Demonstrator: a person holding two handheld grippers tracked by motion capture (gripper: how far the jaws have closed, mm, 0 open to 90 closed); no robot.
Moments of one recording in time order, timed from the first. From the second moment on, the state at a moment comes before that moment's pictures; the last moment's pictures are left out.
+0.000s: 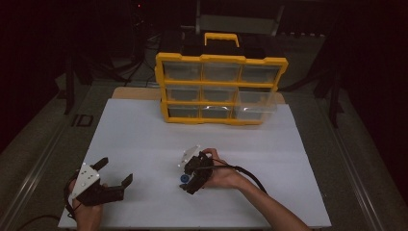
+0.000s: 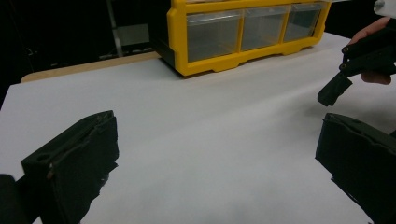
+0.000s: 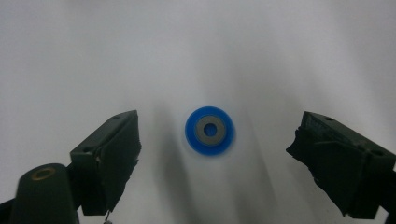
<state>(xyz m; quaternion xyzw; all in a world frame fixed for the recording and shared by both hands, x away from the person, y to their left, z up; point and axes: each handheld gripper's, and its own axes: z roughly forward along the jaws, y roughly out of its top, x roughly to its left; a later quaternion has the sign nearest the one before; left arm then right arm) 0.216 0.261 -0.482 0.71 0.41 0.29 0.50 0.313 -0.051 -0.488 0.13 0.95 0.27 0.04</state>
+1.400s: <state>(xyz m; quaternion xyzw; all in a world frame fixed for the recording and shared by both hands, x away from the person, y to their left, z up) 0.216 0.261 -0.481 0.71 0.41 0.29 0.50 0.313 -0.043 -0.500 0.11 0.96 0.24 0.04</state>
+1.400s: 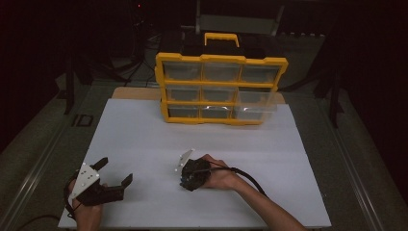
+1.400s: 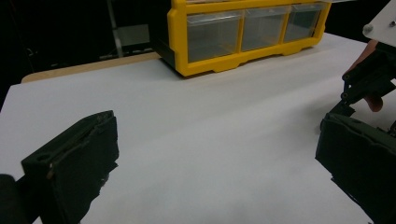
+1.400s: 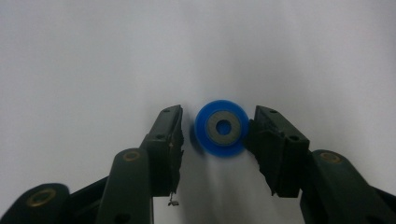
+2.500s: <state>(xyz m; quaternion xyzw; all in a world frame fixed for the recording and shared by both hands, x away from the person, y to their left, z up) 0.217 0.261 -0.482 0.71 0.41 0.29 0.50 0.317 -0.044 -0.501 0.11 0.96 0.25 0.02</state>
